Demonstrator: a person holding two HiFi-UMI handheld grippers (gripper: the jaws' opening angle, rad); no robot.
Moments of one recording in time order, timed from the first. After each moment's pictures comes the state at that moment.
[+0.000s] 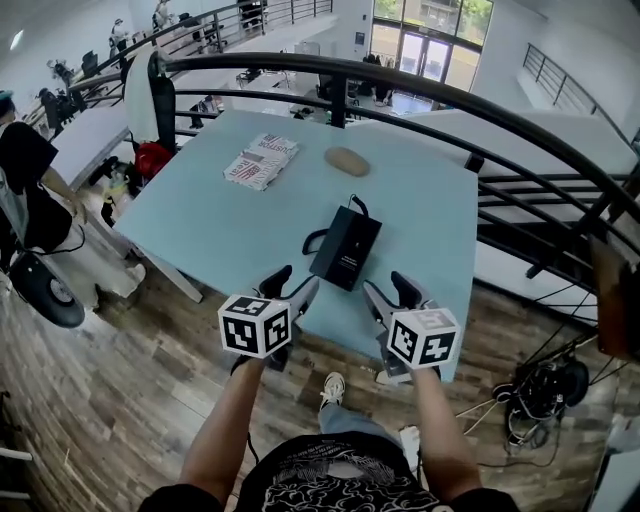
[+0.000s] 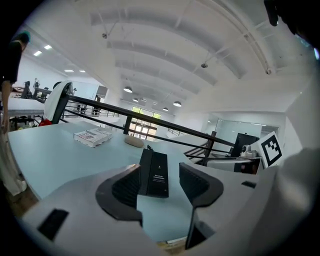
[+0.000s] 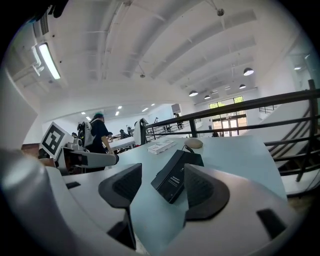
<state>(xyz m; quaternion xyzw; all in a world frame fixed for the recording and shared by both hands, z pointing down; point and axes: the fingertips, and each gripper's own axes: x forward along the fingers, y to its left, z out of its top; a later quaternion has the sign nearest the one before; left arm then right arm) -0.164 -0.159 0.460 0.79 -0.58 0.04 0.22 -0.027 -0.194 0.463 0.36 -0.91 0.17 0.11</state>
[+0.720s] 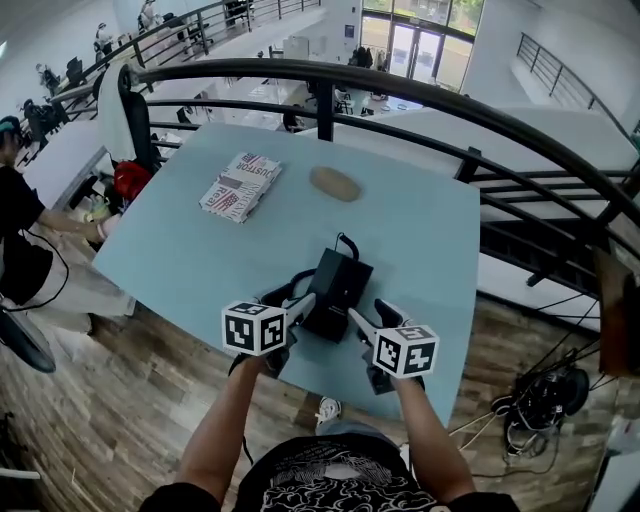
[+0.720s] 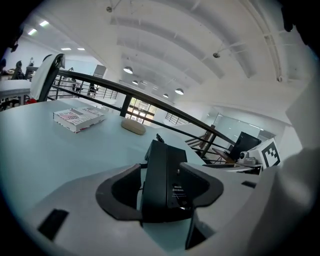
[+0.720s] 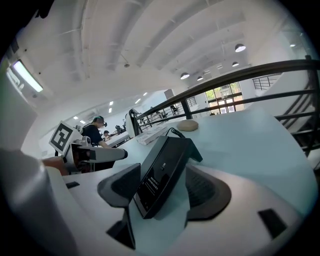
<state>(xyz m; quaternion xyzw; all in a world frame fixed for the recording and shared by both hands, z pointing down) -0.178 -0.299 0.528 0.79 -0.53 0.08 0.31 -0.053 -0.307 0.539 0.35 -0.88 0.27 0.15</state>
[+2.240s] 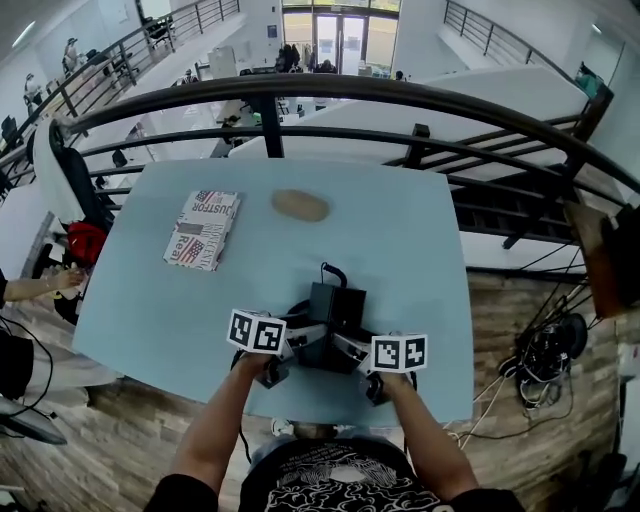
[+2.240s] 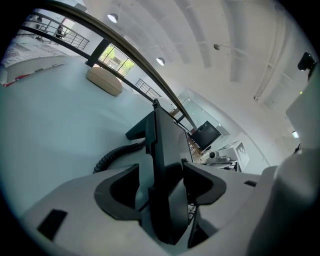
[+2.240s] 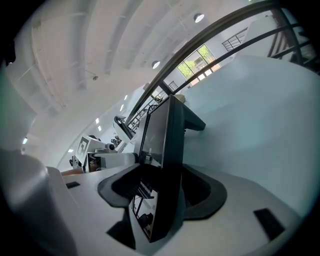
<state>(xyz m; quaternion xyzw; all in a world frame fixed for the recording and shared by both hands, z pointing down) -0.152 -0.351 0.599 0.85 -0.24 0.12 0.44 -0.097 -0.332 0.606 0.34 -0.81 0.47 0.11</state>
